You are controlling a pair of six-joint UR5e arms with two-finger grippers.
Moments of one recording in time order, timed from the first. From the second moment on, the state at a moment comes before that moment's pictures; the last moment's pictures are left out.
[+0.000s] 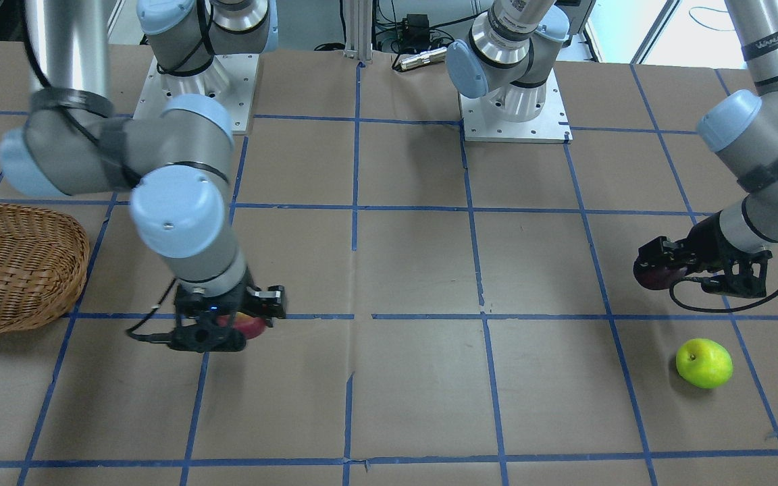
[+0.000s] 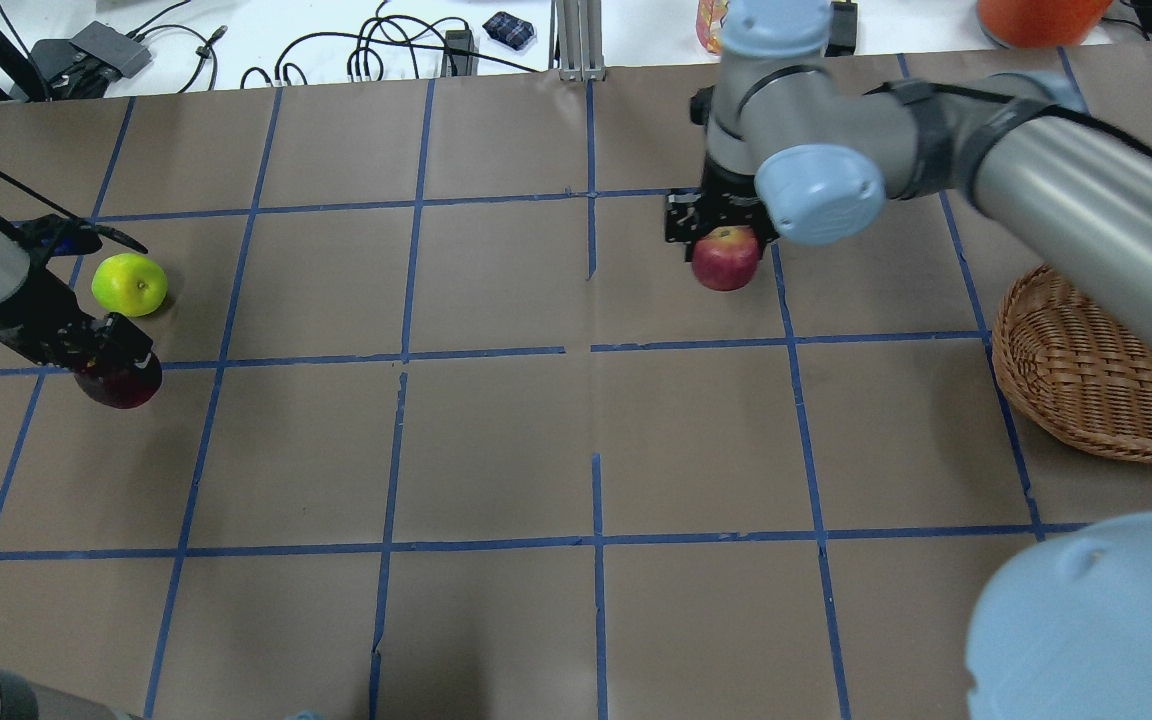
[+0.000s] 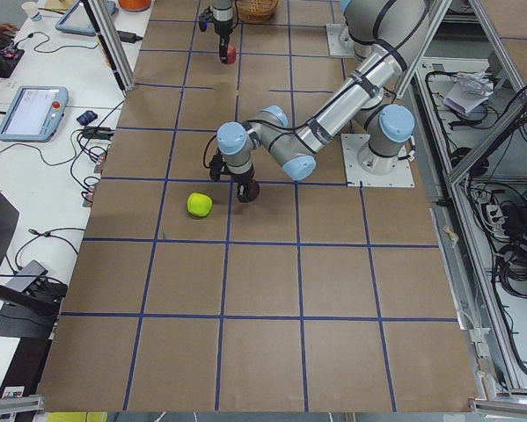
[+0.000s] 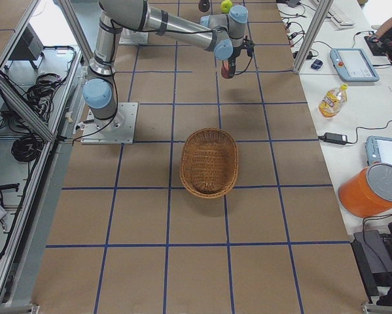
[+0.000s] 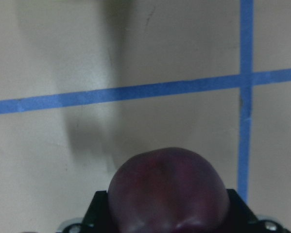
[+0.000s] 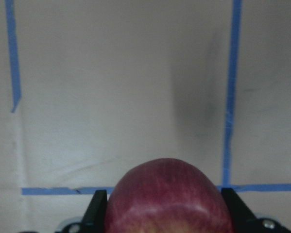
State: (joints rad) left arm -1.05 -1.85 -1.79 -1.26 1.53 0.60; right arm 1.62 -1.19 1.58 -1.94 -1.56 0.04
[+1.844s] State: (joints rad) left arm -1.87 -2.06 -1.67 -0.86 1.47 -0.42; right arm 0.76 -1.23 1.89 -2.36 -1.50 -1.00
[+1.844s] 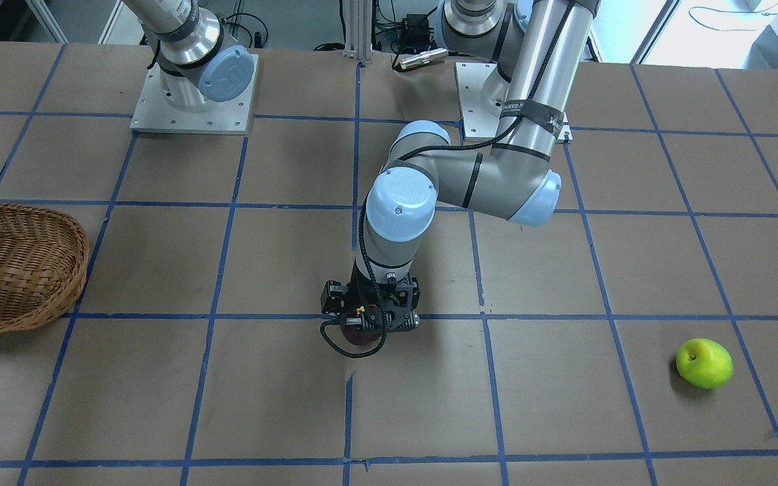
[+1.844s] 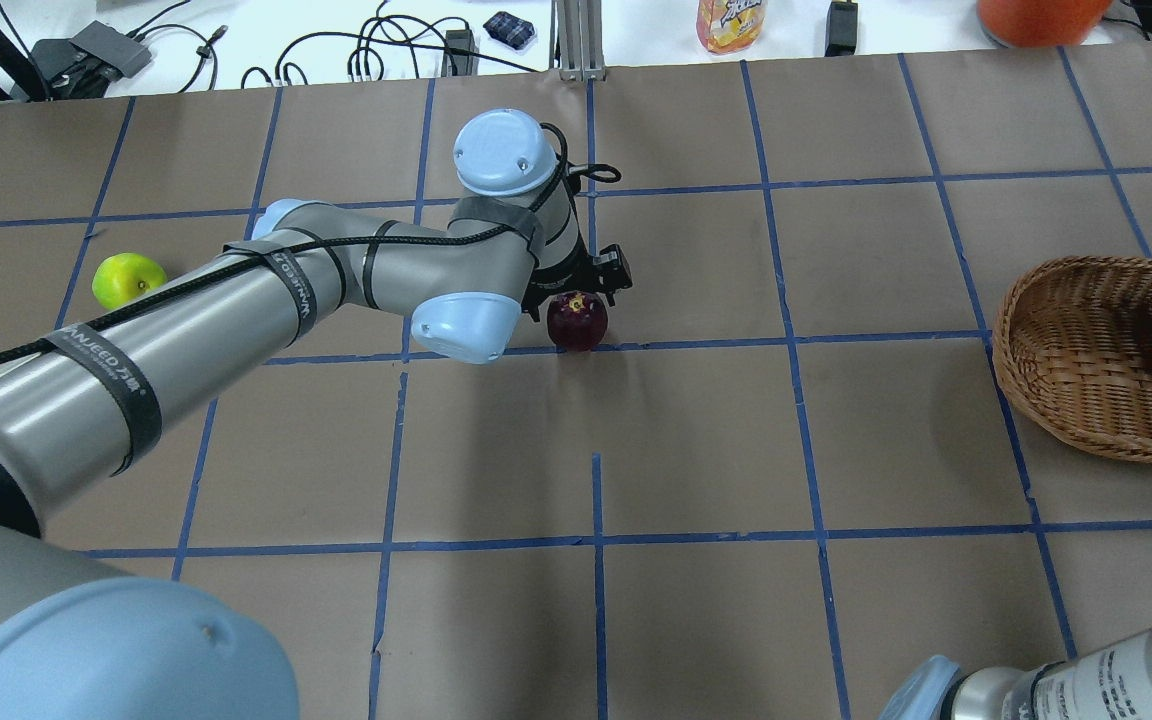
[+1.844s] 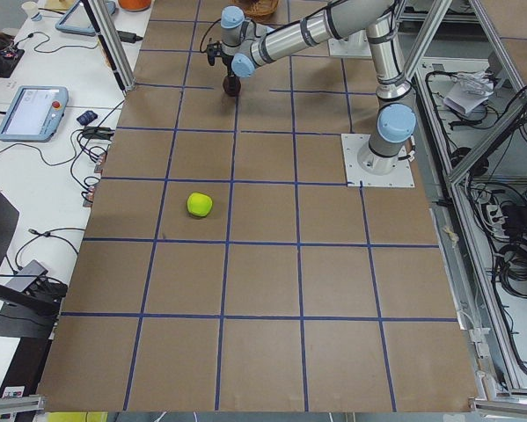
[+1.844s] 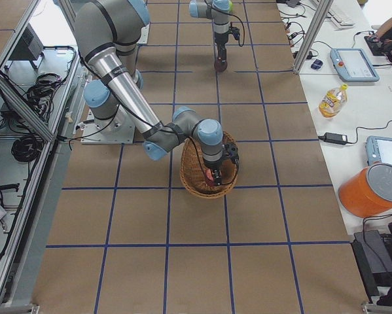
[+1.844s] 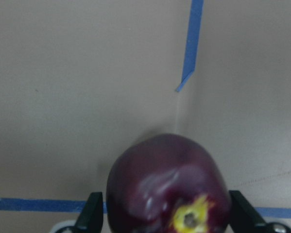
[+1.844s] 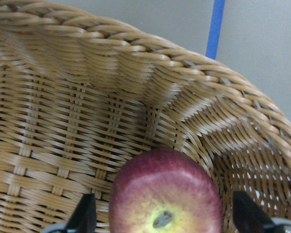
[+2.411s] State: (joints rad) left arm -1.49 -1.86 -1.66 -1.15 1.48 0.11; right arm 1.03 -1.37 1.89 -2.23 -1.55 -0.67
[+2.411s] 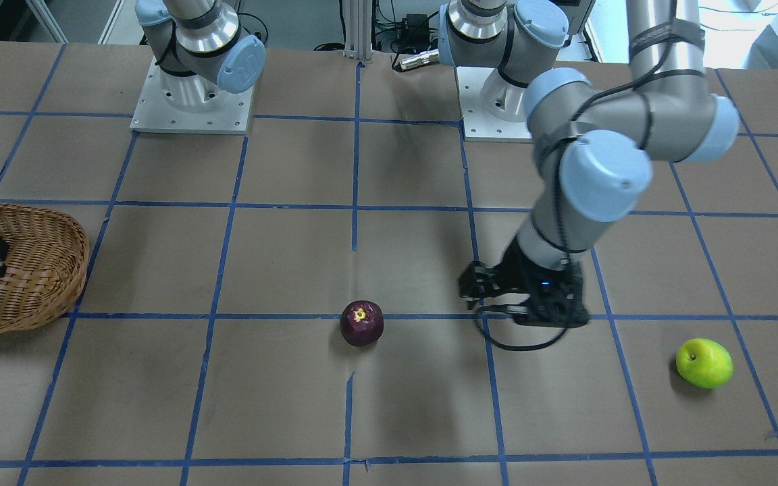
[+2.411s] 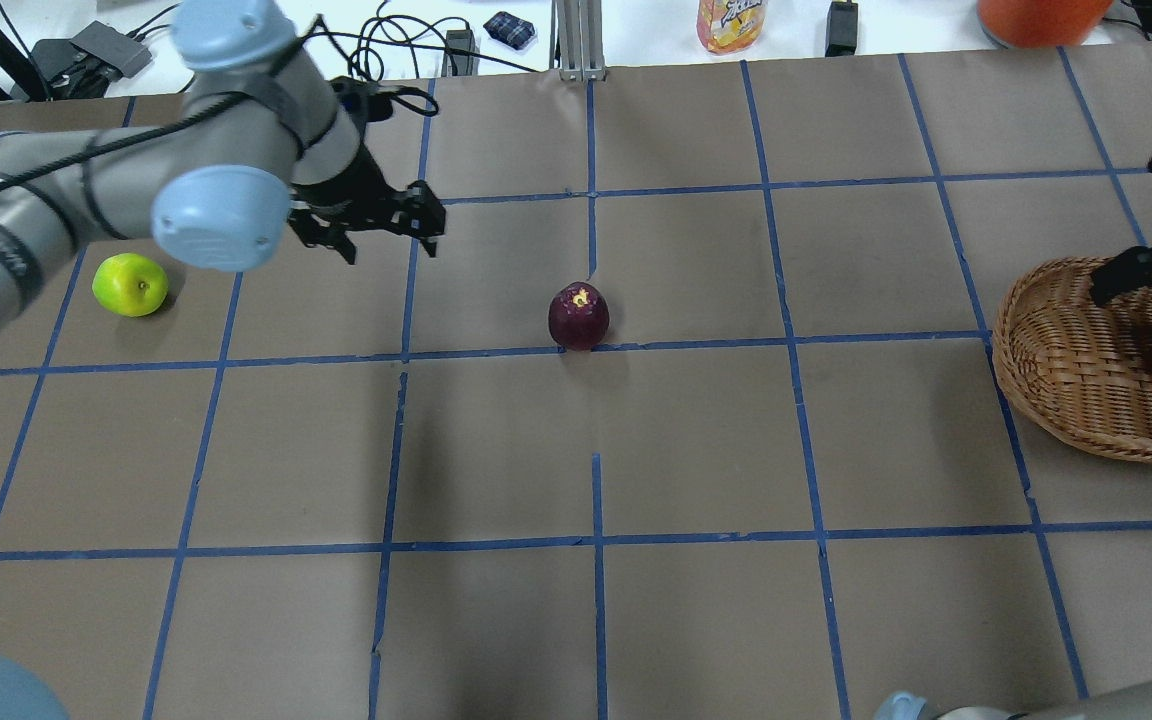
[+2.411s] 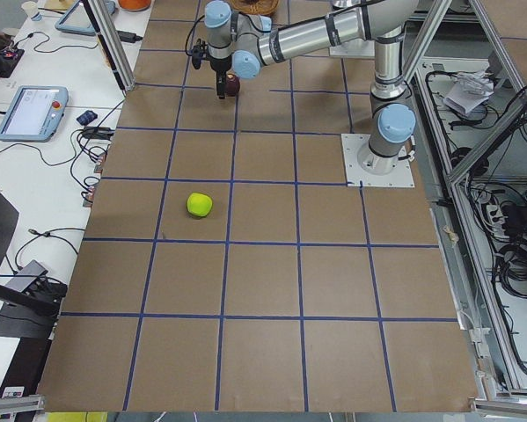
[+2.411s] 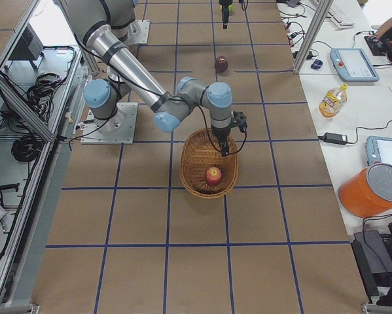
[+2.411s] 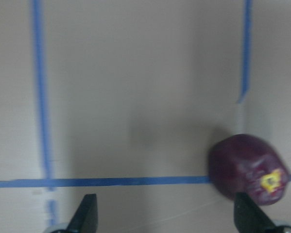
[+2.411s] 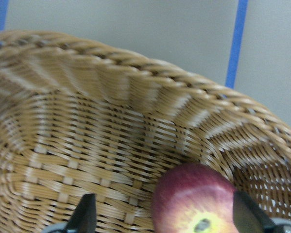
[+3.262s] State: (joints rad) left arm -1.02 -2.08 -1.42 -1.24 1.44 0.78; right arm 1.78 -1.14 1.60 -2.19 -1.61 0.30
